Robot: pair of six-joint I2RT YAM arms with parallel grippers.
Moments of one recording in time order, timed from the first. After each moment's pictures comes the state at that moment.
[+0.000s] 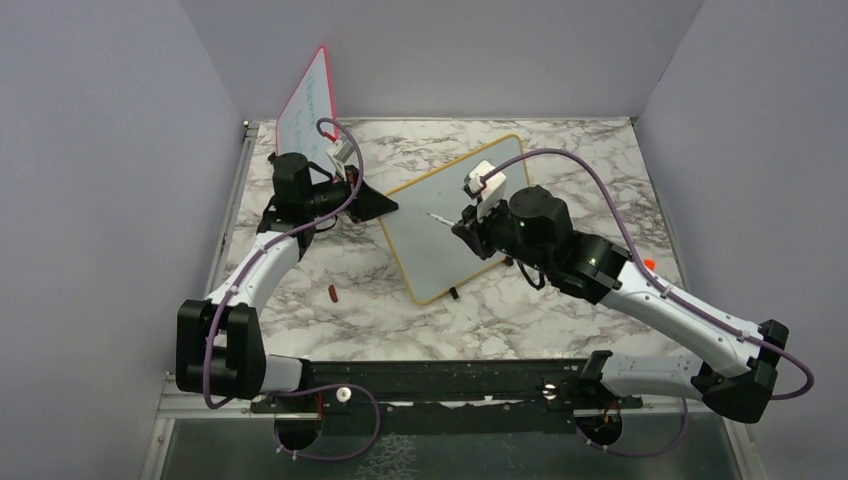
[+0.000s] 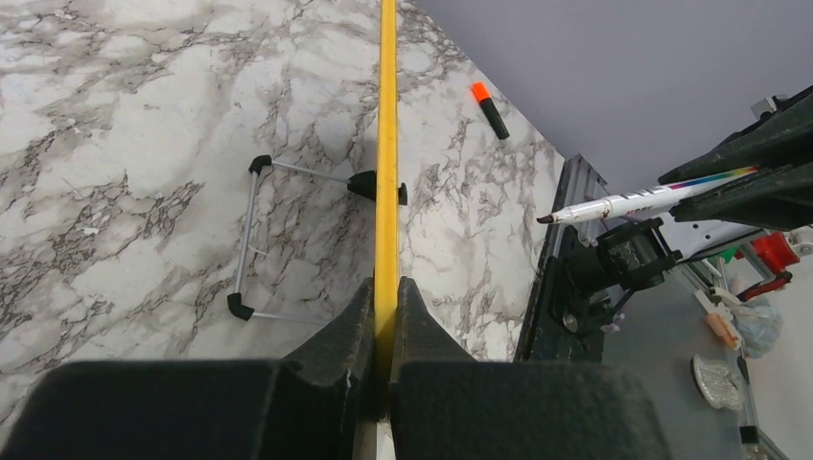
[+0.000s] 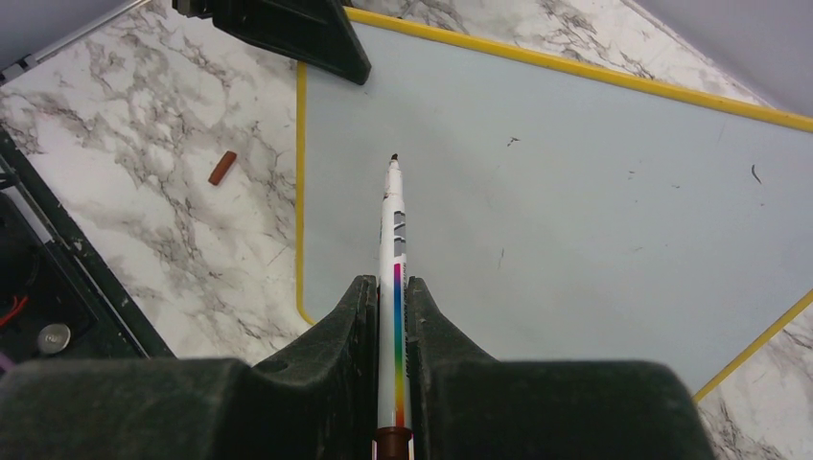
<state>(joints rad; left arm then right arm) -0.13 1.35 0.89 0.24 1.06 -0.39 0.95 1.14 1.18 -0.39 0.15 -0.01</state>
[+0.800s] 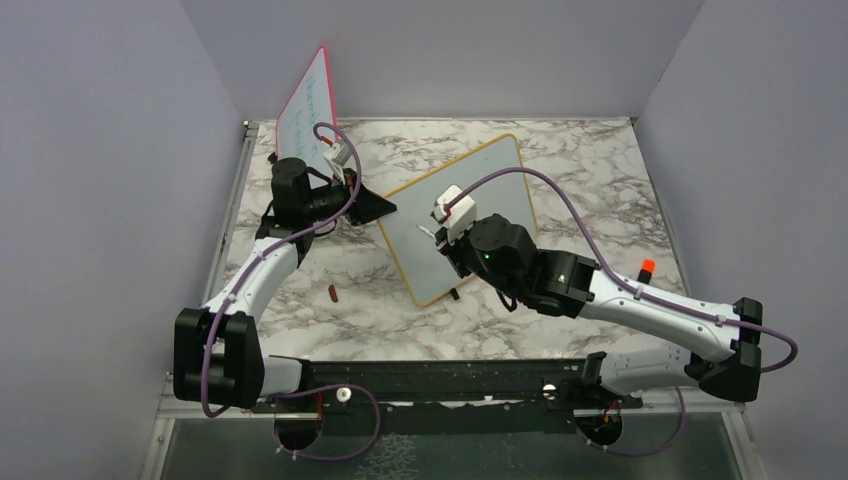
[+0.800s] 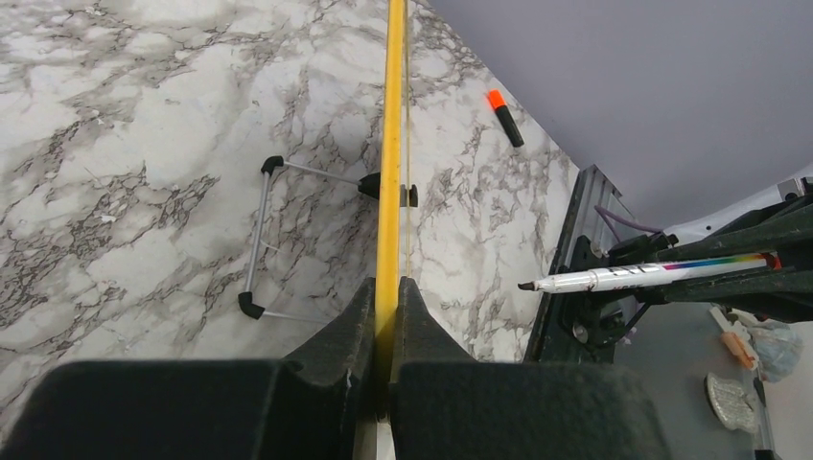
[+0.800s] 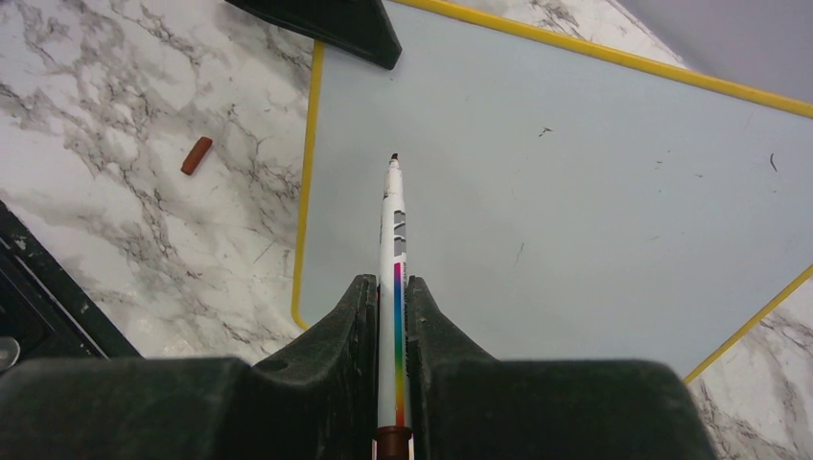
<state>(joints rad) -0.13 1.31 0.85 0.24 1.00 -0.39 1.16 1.22 1.18 -0.35 0.43 -0.02</state>
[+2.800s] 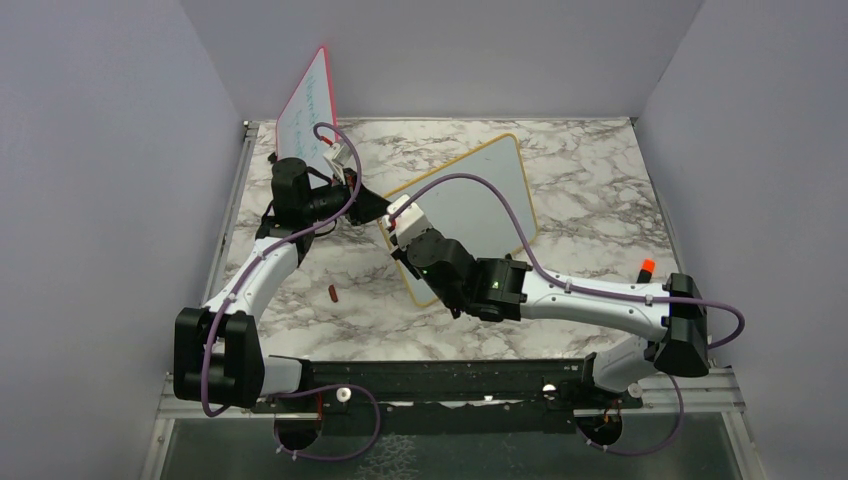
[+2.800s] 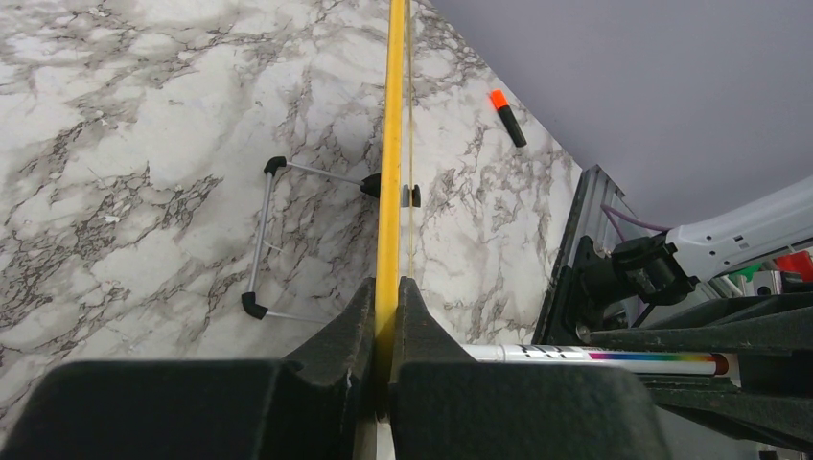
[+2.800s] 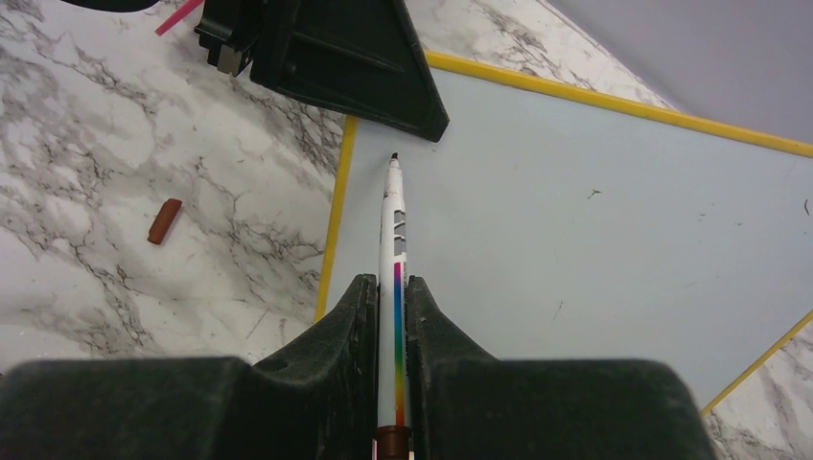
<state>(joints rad) -0.13 1.31 0.85 0.24 1.00 -0.39 1.28 1.49 1.28 -0.18 0.69 -0.02</state>
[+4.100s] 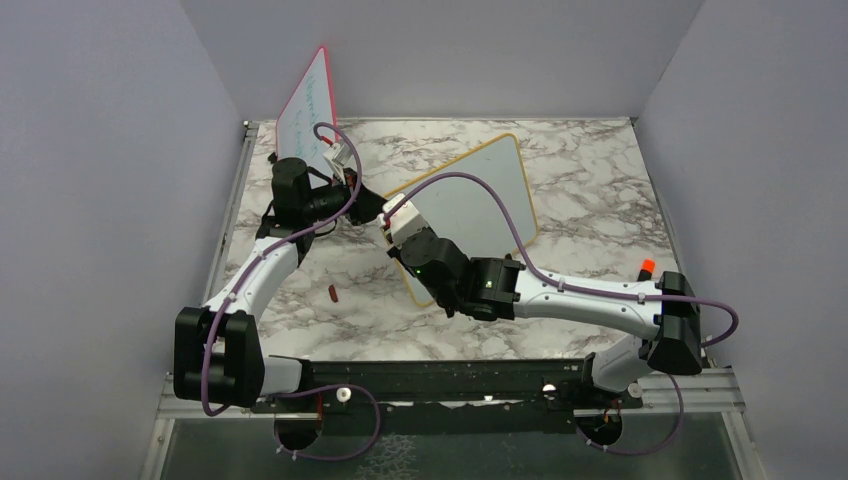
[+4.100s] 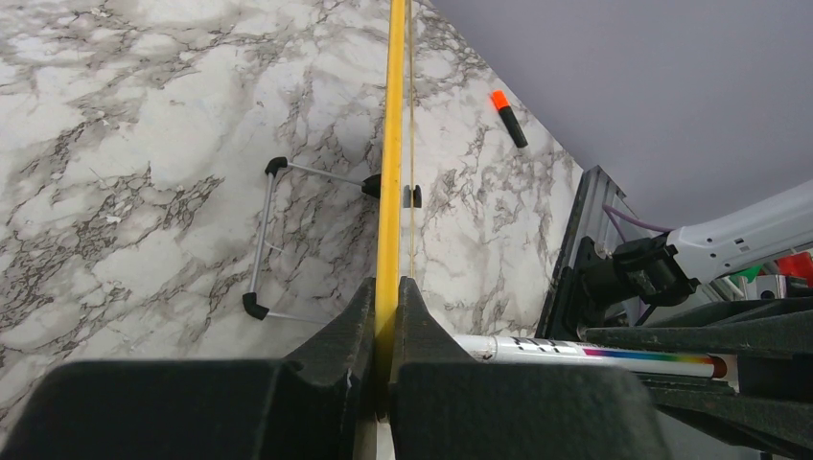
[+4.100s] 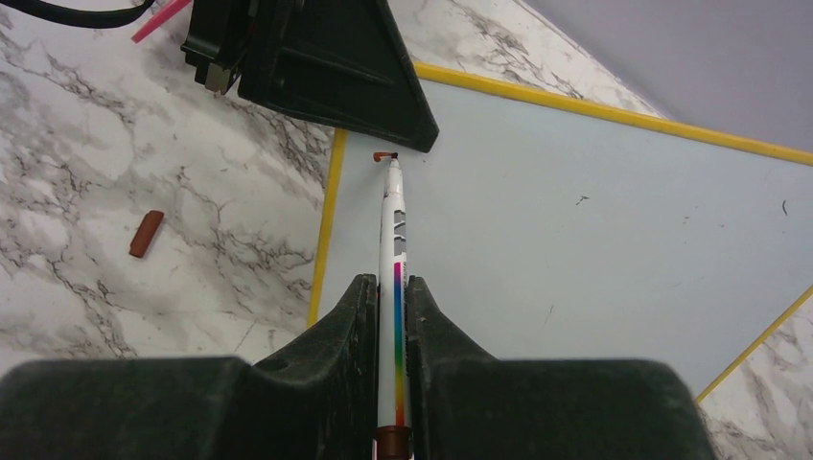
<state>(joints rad) -0.13 1.31 0.85 0.24 1.00 -0.39 1.28 1.53 1.30 -0.17 0.73 -0.03</state>
